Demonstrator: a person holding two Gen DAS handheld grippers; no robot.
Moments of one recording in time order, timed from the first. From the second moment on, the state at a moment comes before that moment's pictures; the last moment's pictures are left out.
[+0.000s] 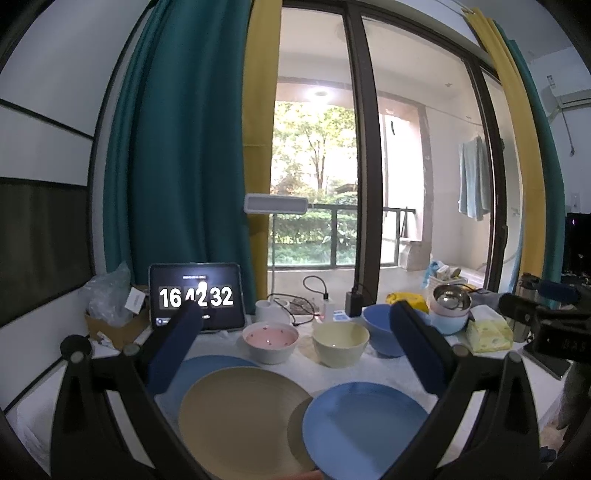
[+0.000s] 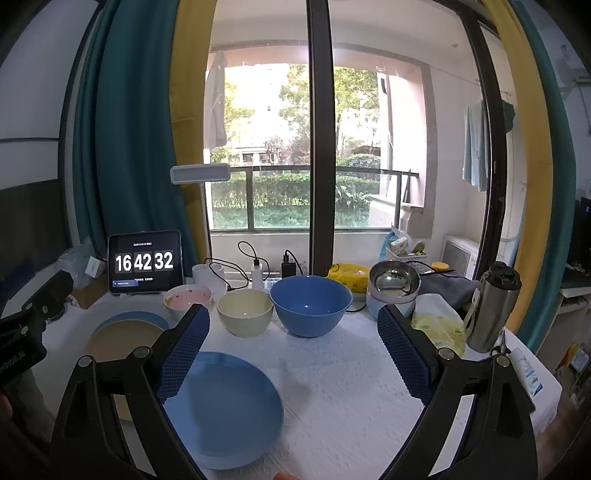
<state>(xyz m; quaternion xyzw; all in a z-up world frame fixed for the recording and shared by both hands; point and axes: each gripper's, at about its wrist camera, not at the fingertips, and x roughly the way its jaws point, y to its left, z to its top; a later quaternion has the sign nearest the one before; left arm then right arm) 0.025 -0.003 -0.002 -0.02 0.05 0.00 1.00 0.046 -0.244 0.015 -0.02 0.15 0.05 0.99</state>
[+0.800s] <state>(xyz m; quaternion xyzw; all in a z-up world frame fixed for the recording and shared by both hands) 0.028 -0.001 -0.002 -0.02 0.05 0.00 1.00 0.049 -0.243 0.014 -0.02 0.15 0.05 0.99</state>
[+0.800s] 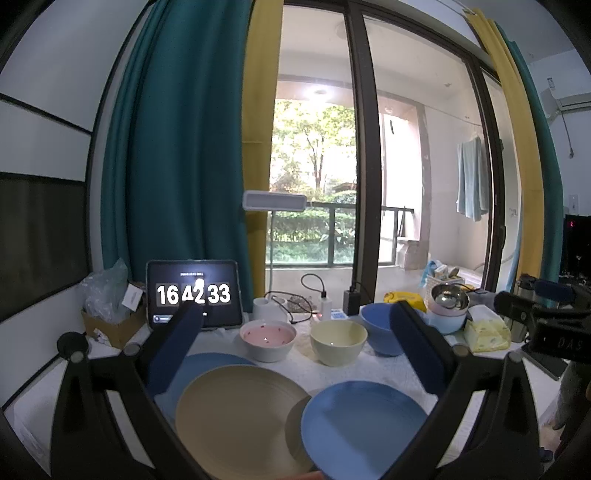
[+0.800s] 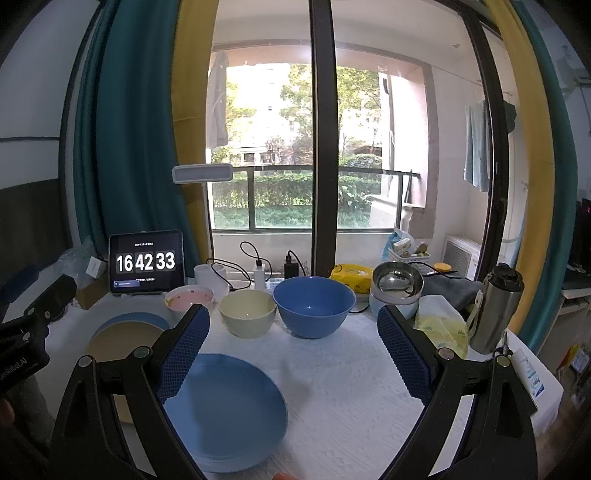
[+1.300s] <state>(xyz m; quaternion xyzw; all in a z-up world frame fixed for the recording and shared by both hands) 0.027 0.001 -0.004 -0.02 0.05 -0.01 1.00 0.051 -0.238 0.015 -0.03 0.15 0.05 0.99</state>
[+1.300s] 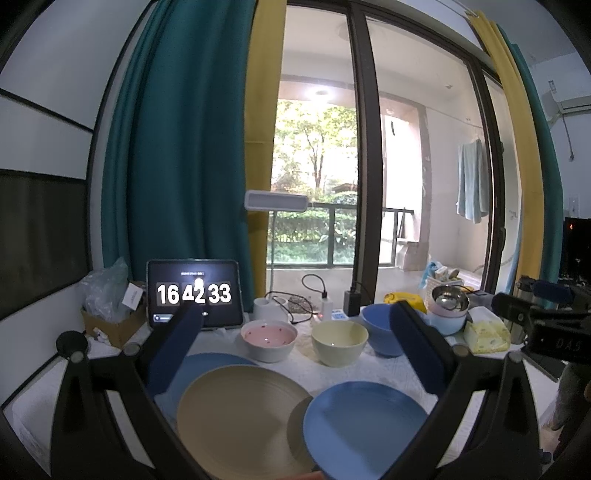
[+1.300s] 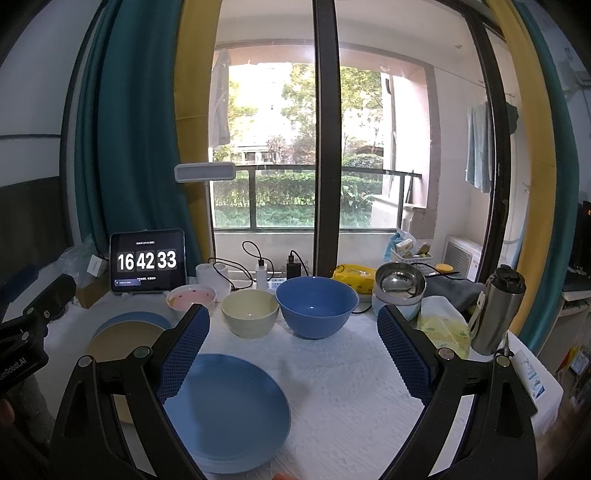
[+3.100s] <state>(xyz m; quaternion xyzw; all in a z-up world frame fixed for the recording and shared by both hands) 0.135 -0.023 -0.103 0.01 0.29 0.01 0.96 0.135 -0.253 -0.077 0.01 0.30 0.09 0.95</state>
